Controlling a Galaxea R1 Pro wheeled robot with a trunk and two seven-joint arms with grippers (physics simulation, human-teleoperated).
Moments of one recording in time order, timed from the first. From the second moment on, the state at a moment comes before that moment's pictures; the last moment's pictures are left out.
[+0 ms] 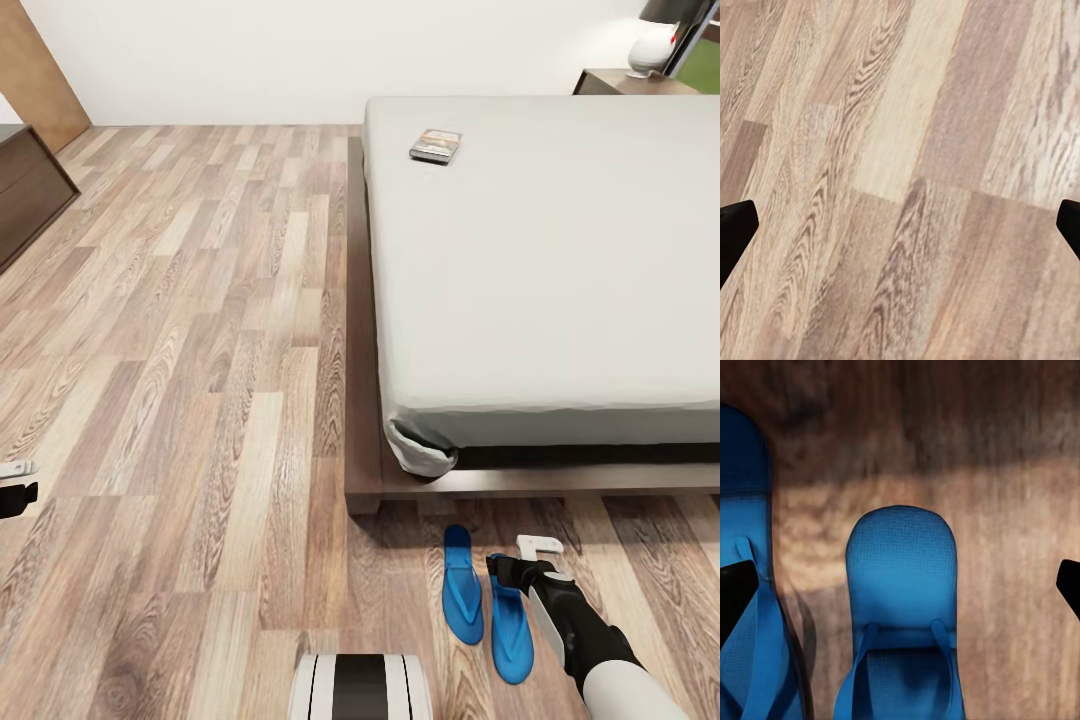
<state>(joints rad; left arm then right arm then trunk) -0.57 0.60 0.22 -0.90 0.16 0.37 0.07 -0.56 -0.08 -0.17 -0.60 0.07 0.27 0.02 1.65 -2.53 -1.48</state>
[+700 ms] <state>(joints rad) -0.57 0.60 0.22 -0.90 0.16 0.37 0.07 -0.56 -0.08 -0.17 -0.60 0.07 0.27 0.03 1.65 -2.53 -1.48</state>
